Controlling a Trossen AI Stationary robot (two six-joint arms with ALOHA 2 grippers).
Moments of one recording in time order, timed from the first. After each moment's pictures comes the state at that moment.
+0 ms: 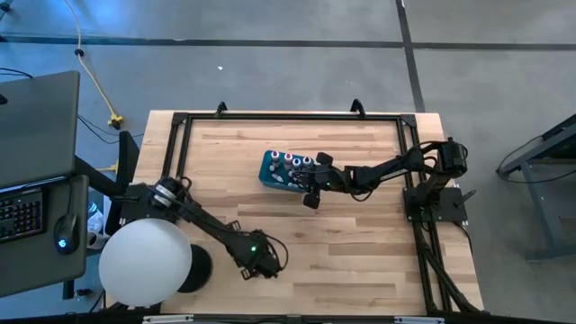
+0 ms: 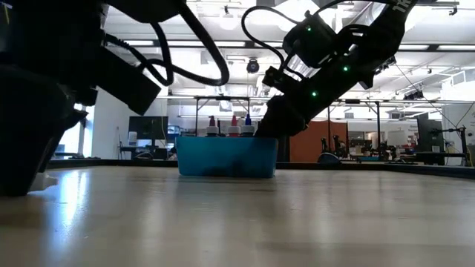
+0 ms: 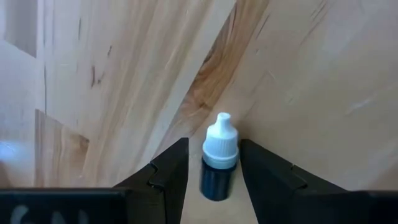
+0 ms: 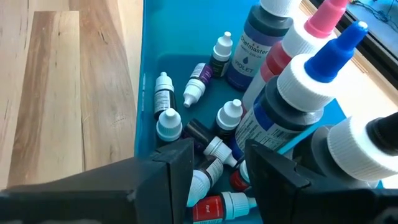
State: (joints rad) left arm -0.53 2.07 1.44 -1.17 -0.02 -1.02; right arm -0.06 1.75 0.77 0.36 0.28 0.04
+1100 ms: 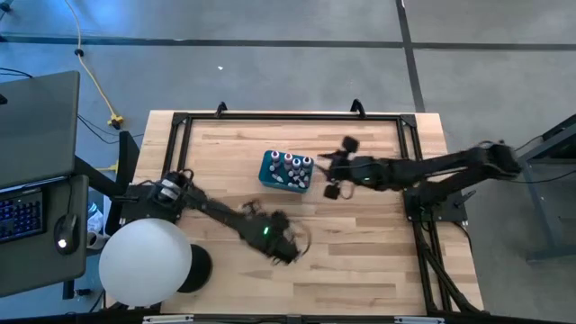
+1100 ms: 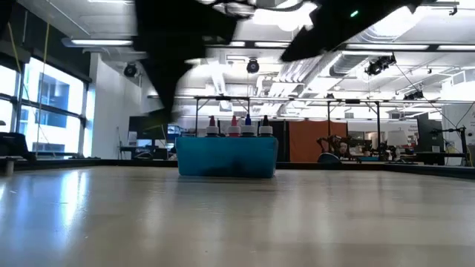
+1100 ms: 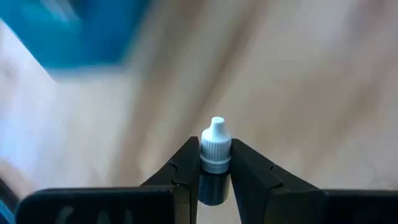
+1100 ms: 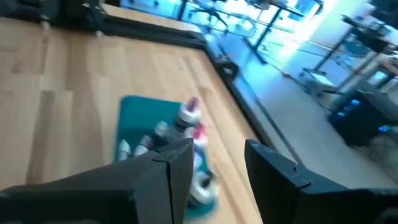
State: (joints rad) left arm -0.40 2.07 1.72 -1.33 -0.45 -0.89; right arm 0.03 1.25 0.77 0.09 0.52 -0.16
